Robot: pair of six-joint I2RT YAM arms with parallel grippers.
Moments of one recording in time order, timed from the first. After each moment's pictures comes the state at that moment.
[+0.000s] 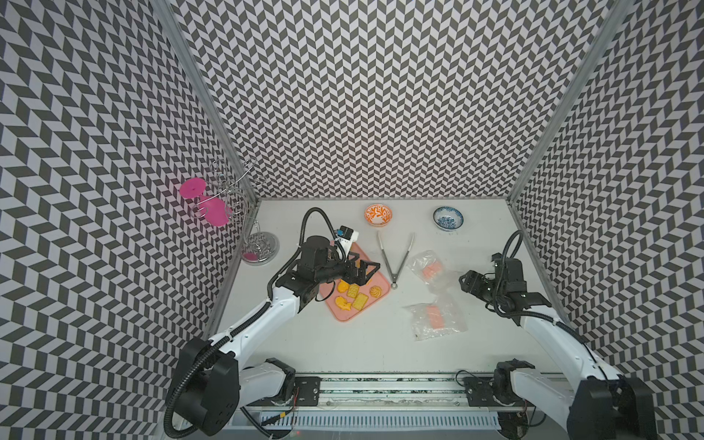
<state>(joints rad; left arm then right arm) -0.47 1.23 0.77 0.00 0.56 -0.25 0.04 1.10 0.55 -0.37 -0.20 0.52</state>
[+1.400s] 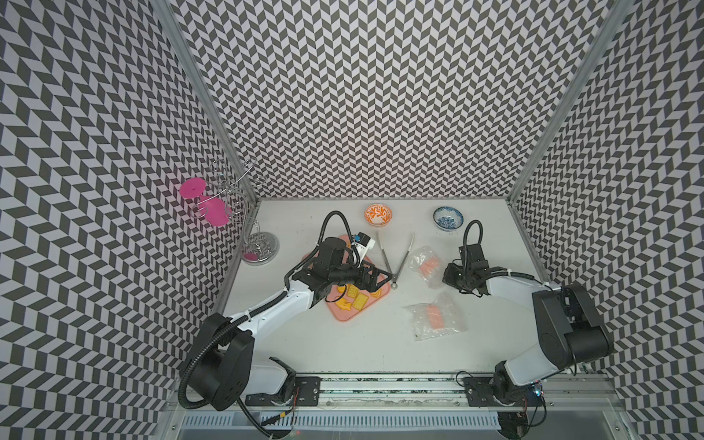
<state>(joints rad) -0.55 1.37 0.82 0.00 0.60 -0.27 0.21 1.55 0.76 -0.21 -0.09 0.58</state>
